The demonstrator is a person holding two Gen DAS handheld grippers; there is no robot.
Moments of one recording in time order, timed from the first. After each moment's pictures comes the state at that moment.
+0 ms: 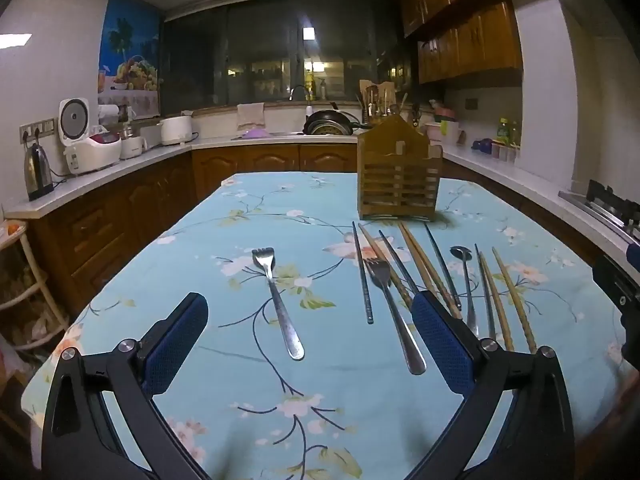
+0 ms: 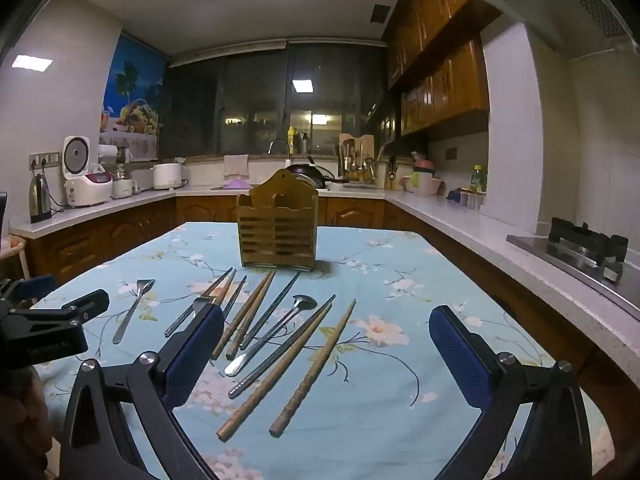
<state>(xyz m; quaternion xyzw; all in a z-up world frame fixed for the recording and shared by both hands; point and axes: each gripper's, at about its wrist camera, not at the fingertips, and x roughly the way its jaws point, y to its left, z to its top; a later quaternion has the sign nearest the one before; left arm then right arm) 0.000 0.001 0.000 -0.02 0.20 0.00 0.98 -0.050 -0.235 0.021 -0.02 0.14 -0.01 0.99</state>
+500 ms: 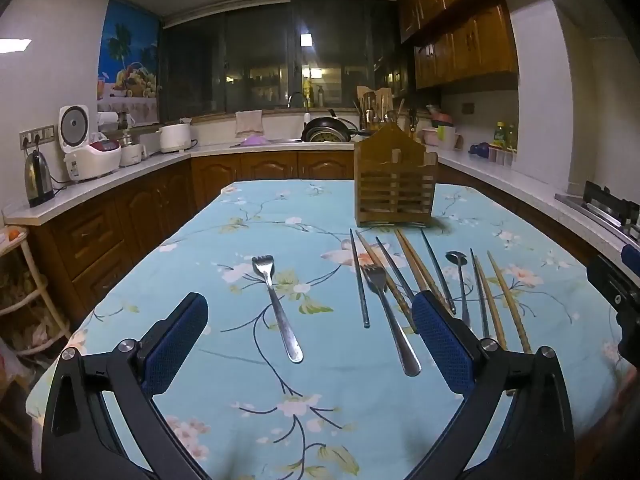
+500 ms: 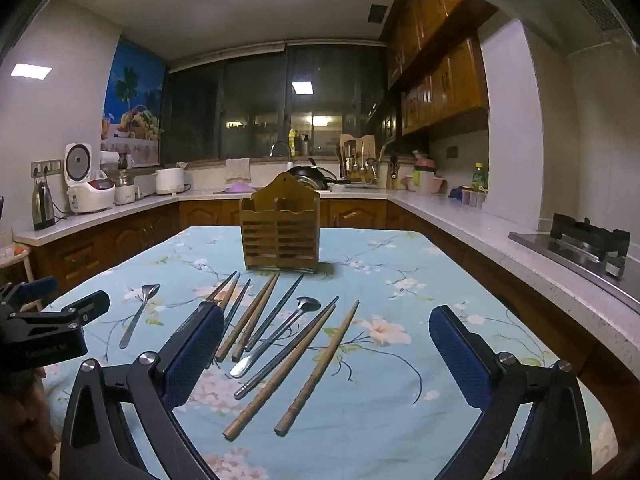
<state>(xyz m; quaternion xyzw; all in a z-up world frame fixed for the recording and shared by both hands) -0.010 -0.003 0.009 0.00 0.19 0.00 0.98 -0.056 -0.237 0.022 0.00 0.13 0.00 0.99</state>
